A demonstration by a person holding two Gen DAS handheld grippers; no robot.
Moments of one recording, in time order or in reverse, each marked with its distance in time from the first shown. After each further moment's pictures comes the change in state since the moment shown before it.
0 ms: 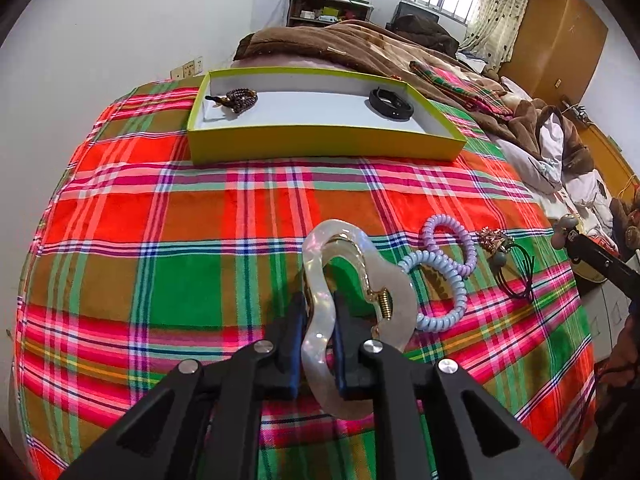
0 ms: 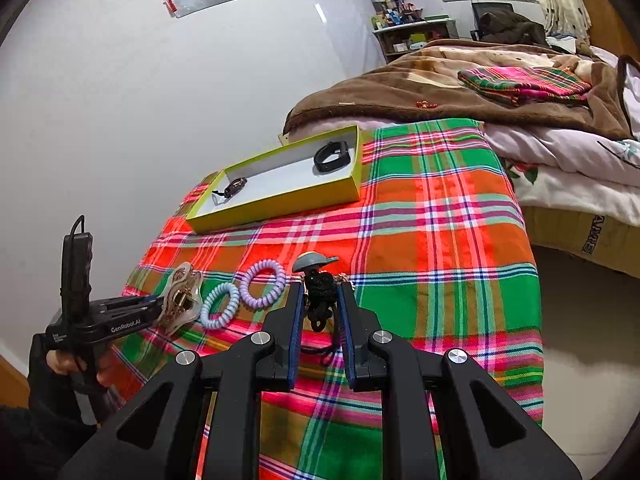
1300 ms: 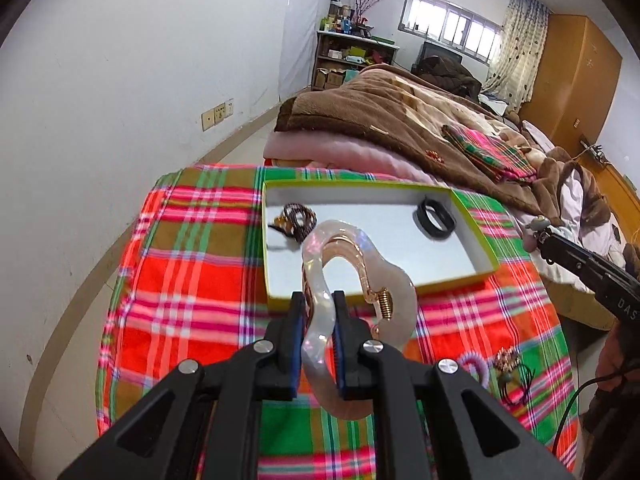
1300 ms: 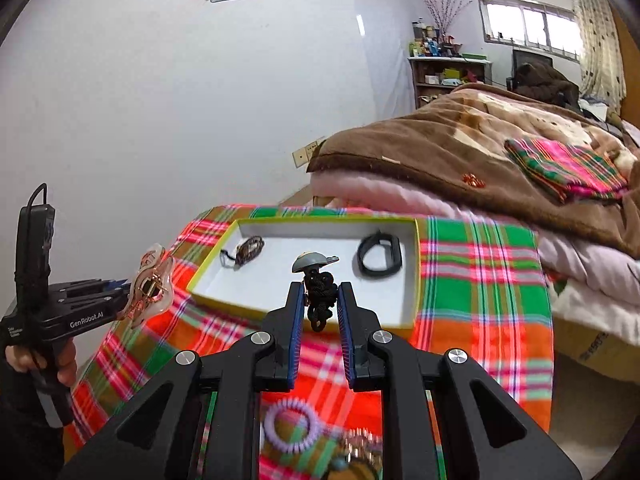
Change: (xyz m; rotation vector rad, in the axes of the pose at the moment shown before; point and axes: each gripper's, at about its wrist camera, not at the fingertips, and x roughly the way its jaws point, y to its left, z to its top) left arm -0.032 0.046 0.102 -0.050 -0.128 0.075; right arm 0.067 0.073 0.116 -0.195 -0.030 -0.045
